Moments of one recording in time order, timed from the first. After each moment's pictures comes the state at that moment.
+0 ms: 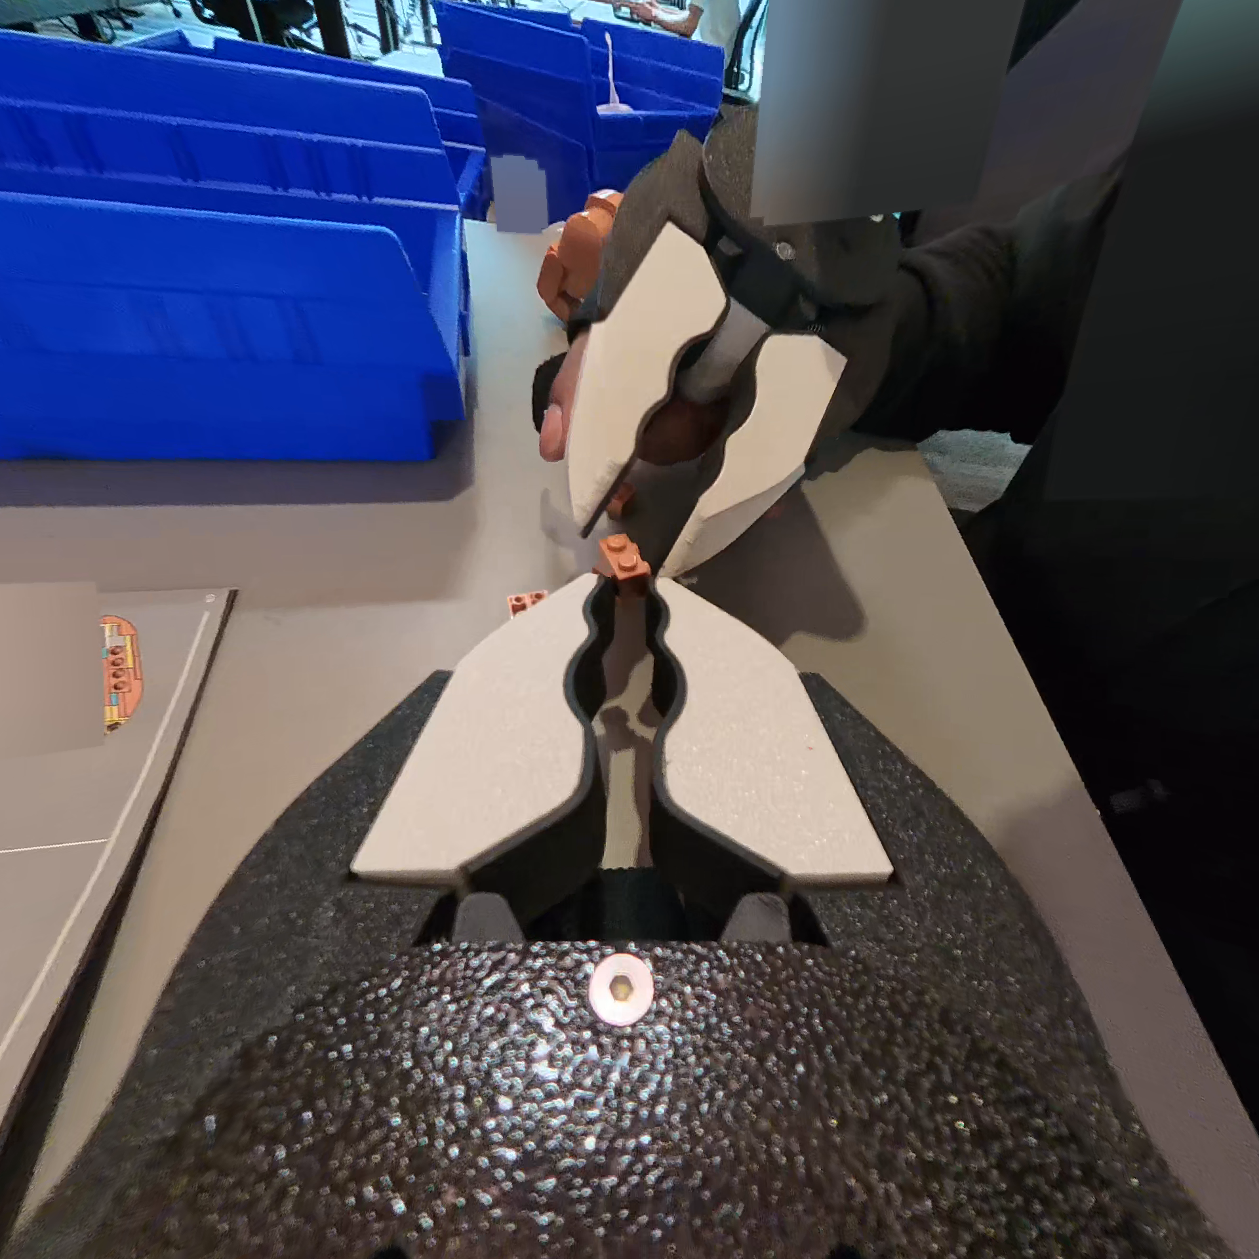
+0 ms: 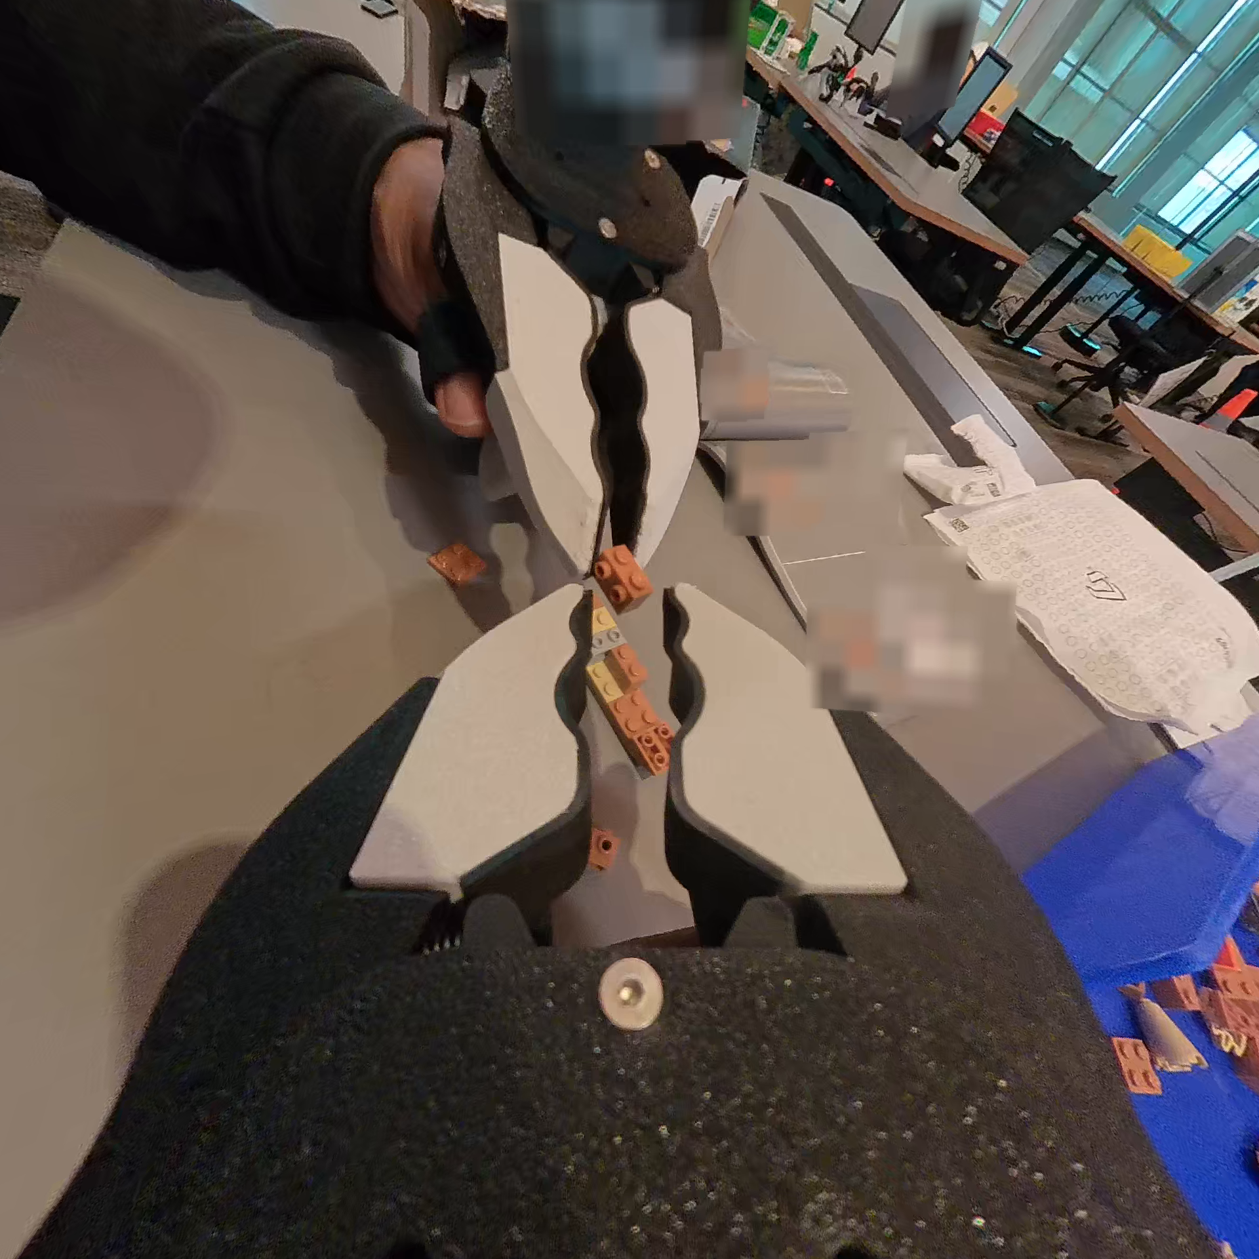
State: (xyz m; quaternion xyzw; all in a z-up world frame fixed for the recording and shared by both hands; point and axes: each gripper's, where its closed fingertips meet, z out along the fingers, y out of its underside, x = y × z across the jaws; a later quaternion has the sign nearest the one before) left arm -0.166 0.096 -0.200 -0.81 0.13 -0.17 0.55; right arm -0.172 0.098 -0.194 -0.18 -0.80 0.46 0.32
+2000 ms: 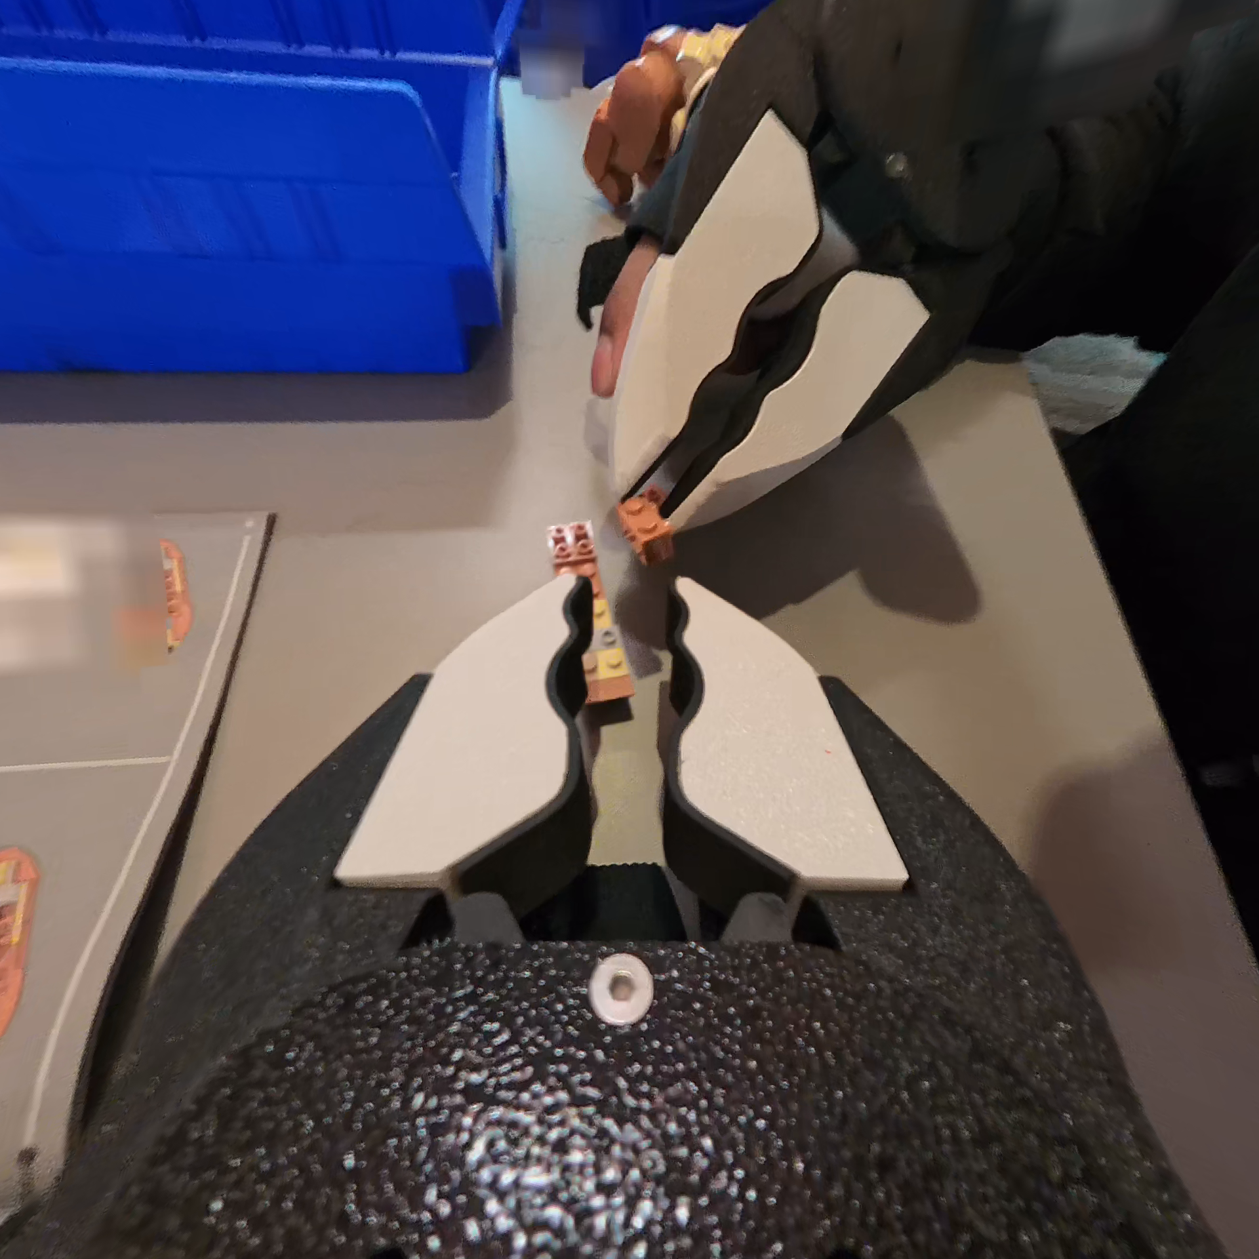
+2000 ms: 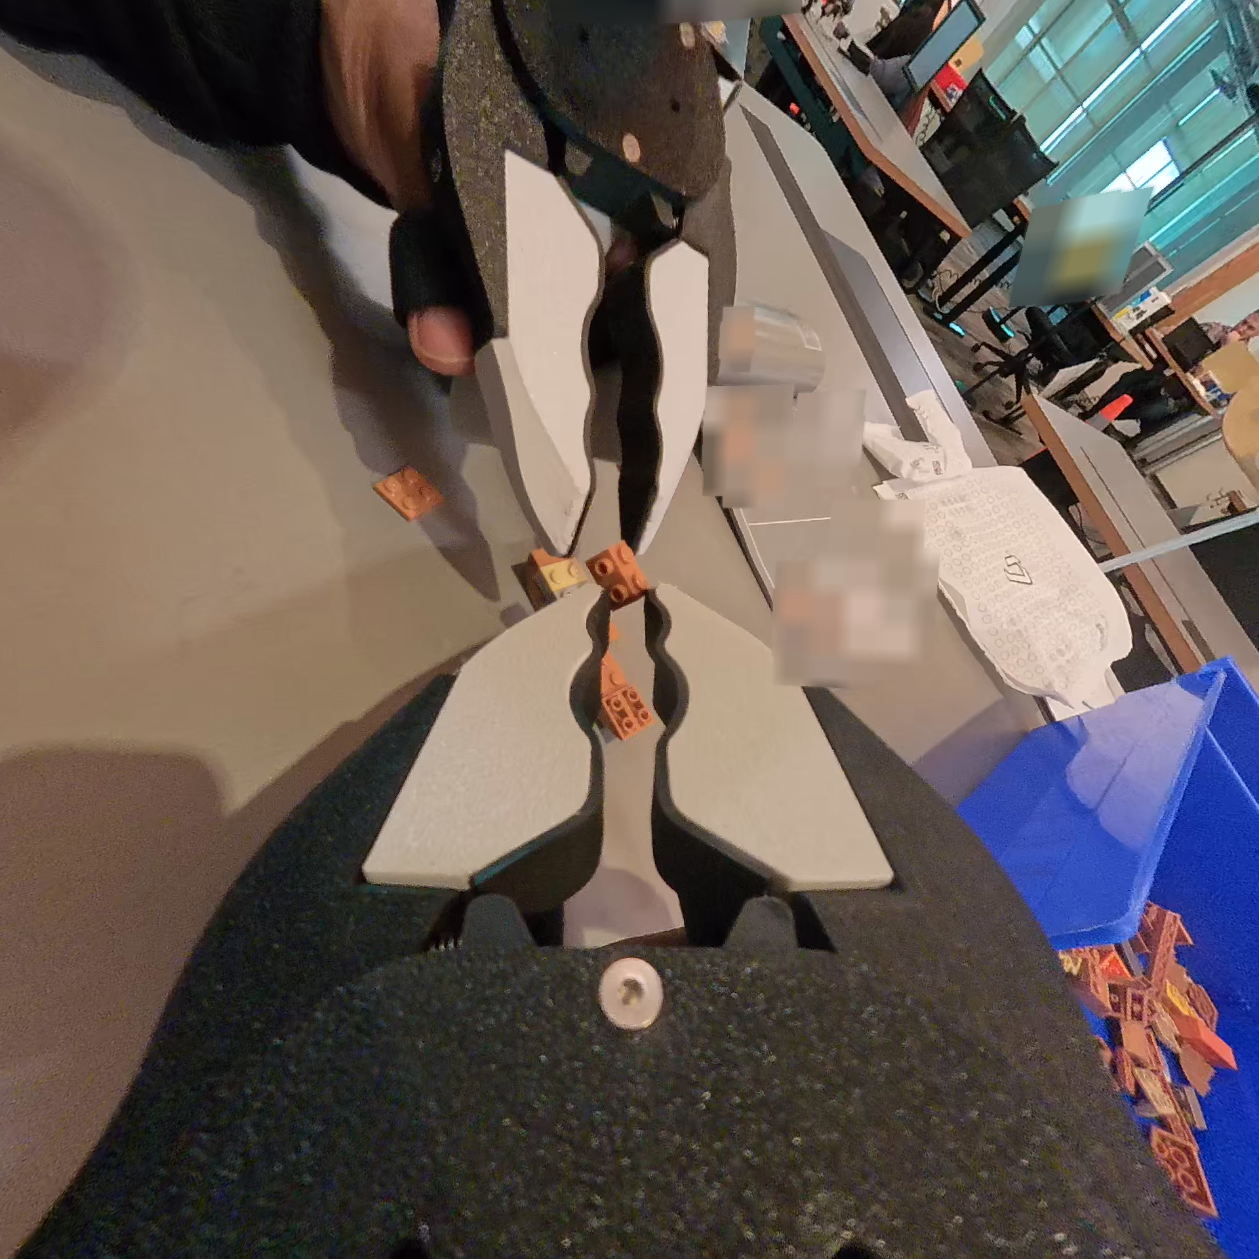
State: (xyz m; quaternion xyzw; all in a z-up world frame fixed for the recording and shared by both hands) left arm -0.179 0.094 -0.221 -0.85 0.13 -0.12 0.50; right arm -0.178 0.104 -0.208 -0.16 -0.83 0.38 0.38
